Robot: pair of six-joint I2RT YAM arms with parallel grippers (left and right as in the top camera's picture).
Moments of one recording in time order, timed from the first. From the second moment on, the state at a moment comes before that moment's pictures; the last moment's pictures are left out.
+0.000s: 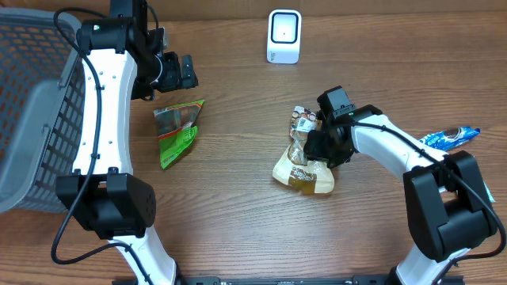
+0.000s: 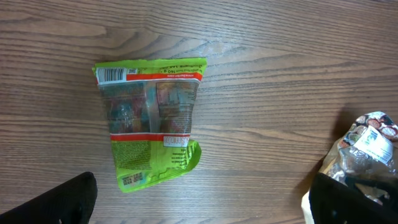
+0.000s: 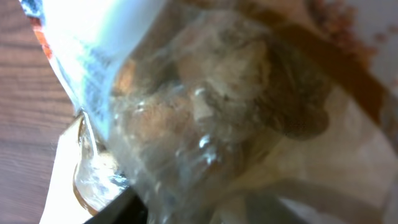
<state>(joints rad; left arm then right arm) 0.03 1.98 2.08 -1.42 0.15 -0.15 0.37 1.87 1.15 -0.69 -0.24 0.39</state>
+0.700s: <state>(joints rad) 0.03 1.98 2.08 -1.42 0.15 -0.15 0.21 1.87 1.47 -1.09 -0.25 0.36</state>
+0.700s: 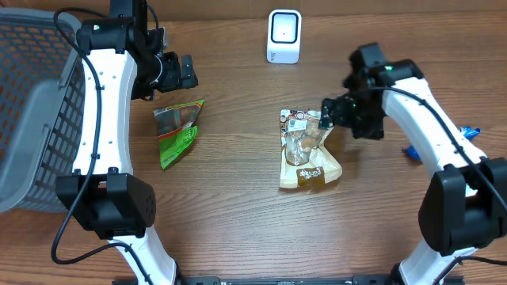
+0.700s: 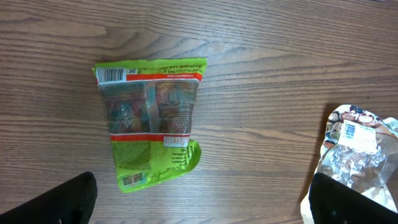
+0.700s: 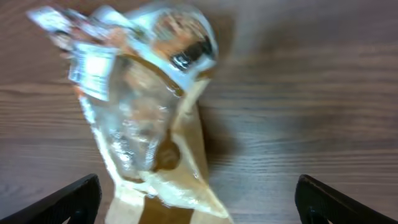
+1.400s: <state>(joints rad) 0.03 1.98 2.08 -1.42 0.15 -0.15 0.26 1.87 1.10 -0.66 -0.42 0.48</state>
